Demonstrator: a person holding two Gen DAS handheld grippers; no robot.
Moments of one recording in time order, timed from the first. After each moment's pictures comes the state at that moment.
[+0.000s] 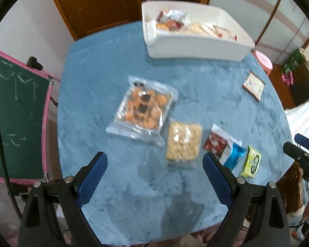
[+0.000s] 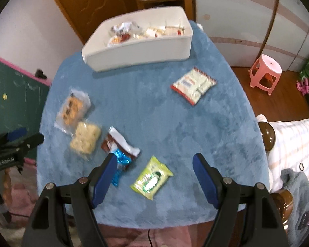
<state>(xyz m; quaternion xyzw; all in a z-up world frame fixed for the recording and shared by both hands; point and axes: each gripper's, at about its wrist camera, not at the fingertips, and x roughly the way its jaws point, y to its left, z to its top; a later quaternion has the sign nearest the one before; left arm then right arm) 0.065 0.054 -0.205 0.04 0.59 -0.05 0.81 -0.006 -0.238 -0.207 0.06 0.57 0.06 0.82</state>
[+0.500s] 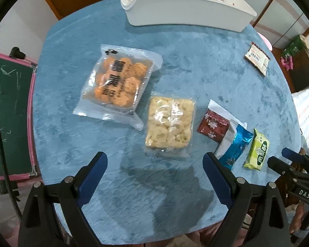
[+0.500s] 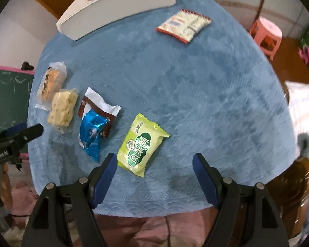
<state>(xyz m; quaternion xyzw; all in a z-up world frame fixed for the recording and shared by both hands) 0.071 0.026 -0.264 0.05 0.64 -0.07 0.76 -0.019 -0.249 -0.285 0.14 0.64 0.04 0.75</state>
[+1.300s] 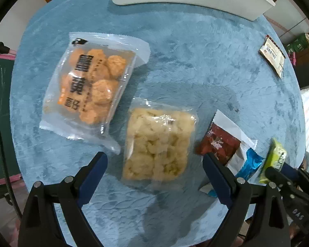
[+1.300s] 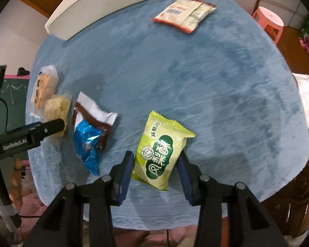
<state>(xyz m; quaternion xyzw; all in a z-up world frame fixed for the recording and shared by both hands) 0.124 0.005 -0.322 0.03 0.69 -0.07 0.72 -0.004 -0.244 -0.304 0.16 0.66 0.04 0.74</state>
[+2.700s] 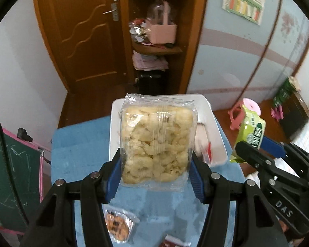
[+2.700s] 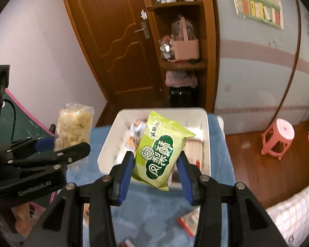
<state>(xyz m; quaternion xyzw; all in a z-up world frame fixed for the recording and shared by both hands) 0.272 -0.042 -0.054 0.02 0.46 -0.07 0.88 0.197 -0.242 -0.070 0.06 0.41 0.12 0.90</state>
